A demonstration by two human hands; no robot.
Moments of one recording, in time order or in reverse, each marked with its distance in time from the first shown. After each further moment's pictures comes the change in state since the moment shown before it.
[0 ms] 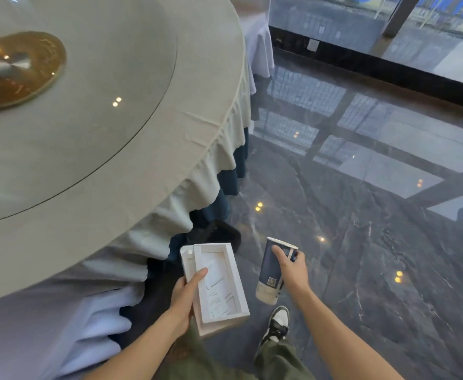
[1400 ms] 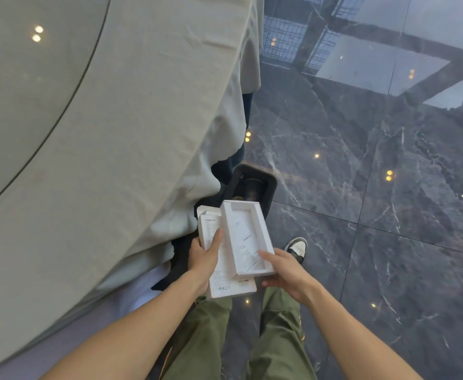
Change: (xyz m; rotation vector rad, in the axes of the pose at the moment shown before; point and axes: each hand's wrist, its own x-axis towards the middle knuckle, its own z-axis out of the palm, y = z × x) left_hand 0.174 0.030 -0.103 0.412 0.037 -0.073; right_hand 0.013 0.128 0.214 0.148 -0.375 0.375
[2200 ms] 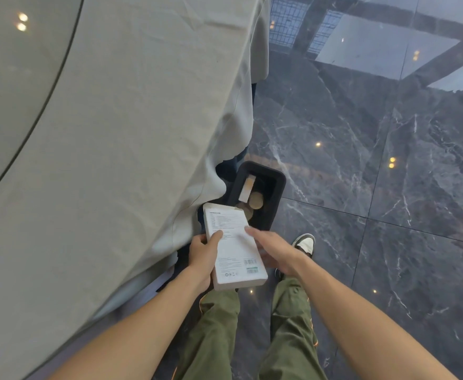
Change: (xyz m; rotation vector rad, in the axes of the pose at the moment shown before) left_hand 0.048 0.015 -0.007 -0.050 -0.054 -0.096; right_hand 0.066 -0.050 0.038 -0.153 -0.085 0.111
